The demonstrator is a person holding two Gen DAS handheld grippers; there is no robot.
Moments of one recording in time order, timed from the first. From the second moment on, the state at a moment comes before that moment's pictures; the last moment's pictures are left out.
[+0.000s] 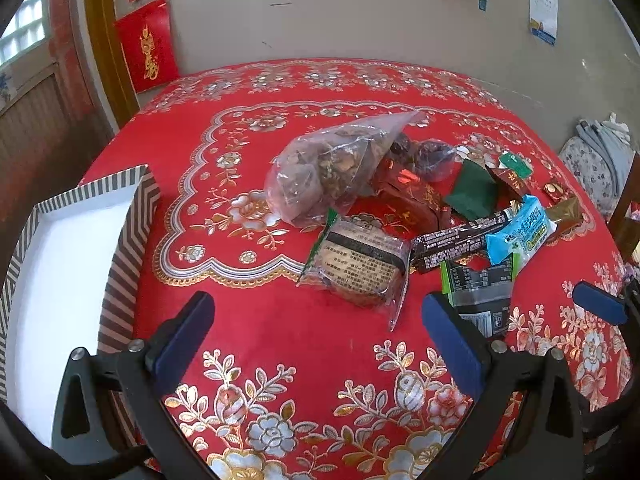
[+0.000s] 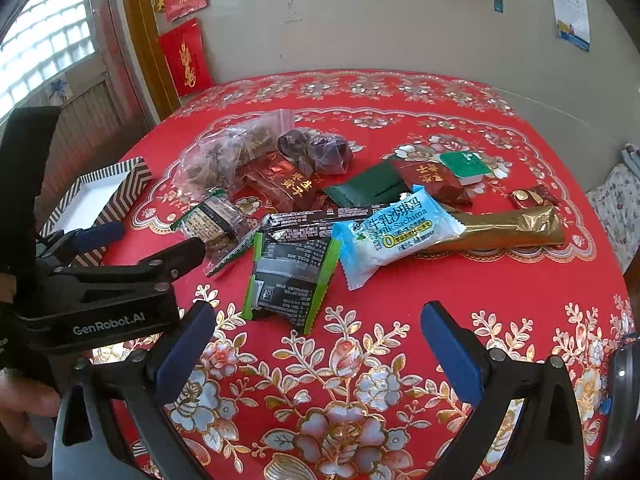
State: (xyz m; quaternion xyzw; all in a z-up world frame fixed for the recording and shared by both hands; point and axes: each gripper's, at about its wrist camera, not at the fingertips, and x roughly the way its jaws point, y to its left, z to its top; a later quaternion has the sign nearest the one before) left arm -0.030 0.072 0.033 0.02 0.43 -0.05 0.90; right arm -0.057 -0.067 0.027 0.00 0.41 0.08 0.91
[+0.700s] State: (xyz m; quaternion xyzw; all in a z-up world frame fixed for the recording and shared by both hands) left arm -0.001 0.070 0.020 0.04 0.45 -0.07 0.89; right arm -0.036 -0.064 0.013 0.01 0.43 0.09 0.90
